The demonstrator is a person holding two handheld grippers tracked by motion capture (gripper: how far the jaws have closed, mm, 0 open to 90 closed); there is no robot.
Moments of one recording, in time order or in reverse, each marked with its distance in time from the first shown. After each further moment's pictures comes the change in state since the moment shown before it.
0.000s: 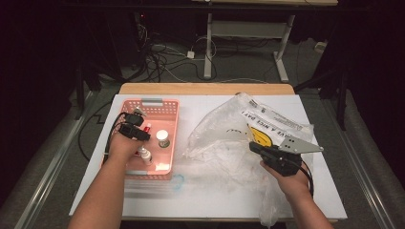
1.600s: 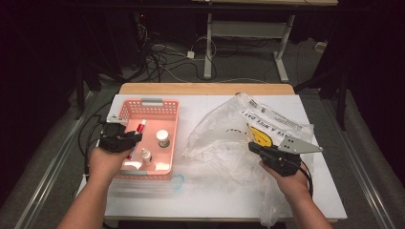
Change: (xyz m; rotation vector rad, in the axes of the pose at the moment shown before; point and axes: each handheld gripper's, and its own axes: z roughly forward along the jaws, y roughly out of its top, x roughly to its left) left arm -0.021 -0.071 -0.087 -0.376 -0.089 0.032; right arm 0.002 0.001 0.001 -0.004 0.005 -0.001
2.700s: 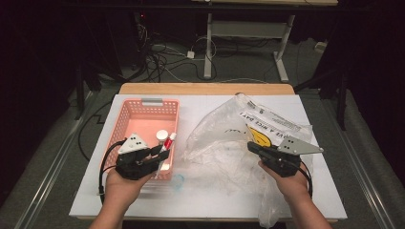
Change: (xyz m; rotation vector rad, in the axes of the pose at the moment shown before) left arm -0.099 -0.019 -0.031 -0.181 -0.222 0.169; right arm 0.005 0.005 -0.002 -0.019 0.005 -0.010
